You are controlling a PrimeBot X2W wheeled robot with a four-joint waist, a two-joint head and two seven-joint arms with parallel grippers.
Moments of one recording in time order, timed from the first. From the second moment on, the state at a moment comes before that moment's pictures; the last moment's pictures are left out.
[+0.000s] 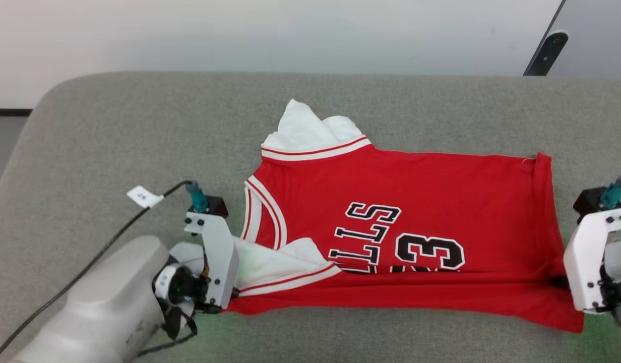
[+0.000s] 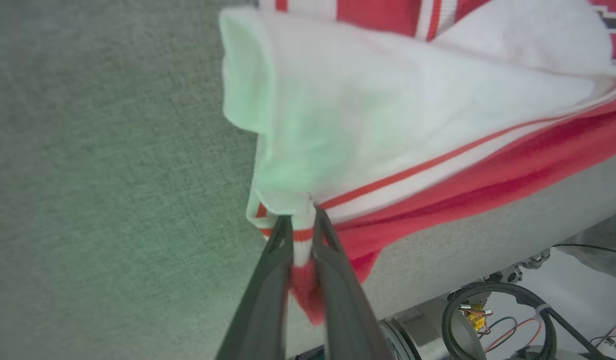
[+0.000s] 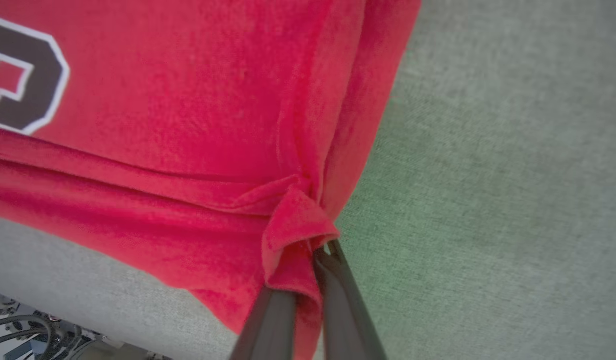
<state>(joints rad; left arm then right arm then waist) -0.81 0.50 -1.02 0.61 -1.20 0.06 0.84 -0.50 -0.55 0.33 0.44 0.69 0.13 0.98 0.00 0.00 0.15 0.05</state>
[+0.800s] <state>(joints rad) -0.83 0.48 -1.01 0.67 -1.21 0.13 0.86 -0.56 -0.44 0.35 0.58 0.62 0.13 0.90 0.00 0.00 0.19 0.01</state>
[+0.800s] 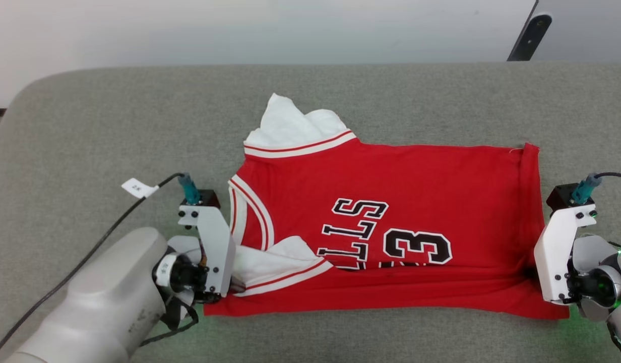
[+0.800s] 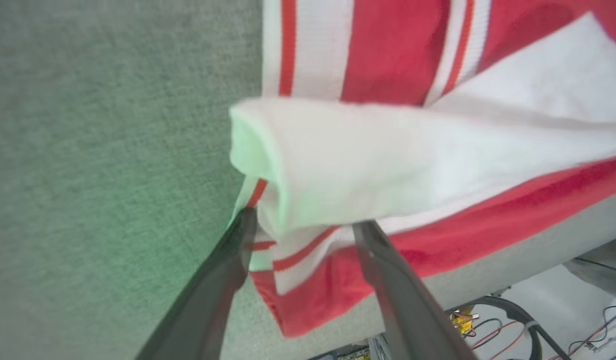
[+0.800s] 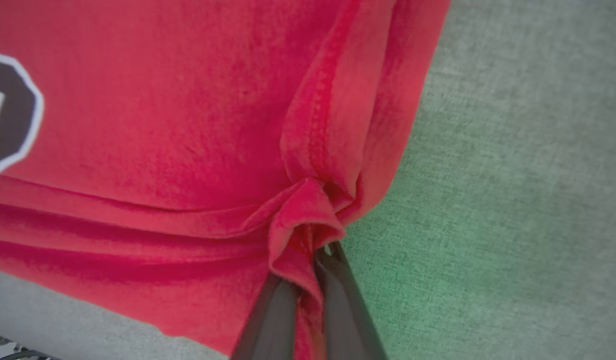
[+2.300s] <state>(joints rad) -0.19 0.61 -0.65 0.12 -0.90 0.20 -0.26 -0.10 -0.41 0.15 0.23 0.21 0.13 -0.13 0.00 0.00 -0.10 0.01</state>
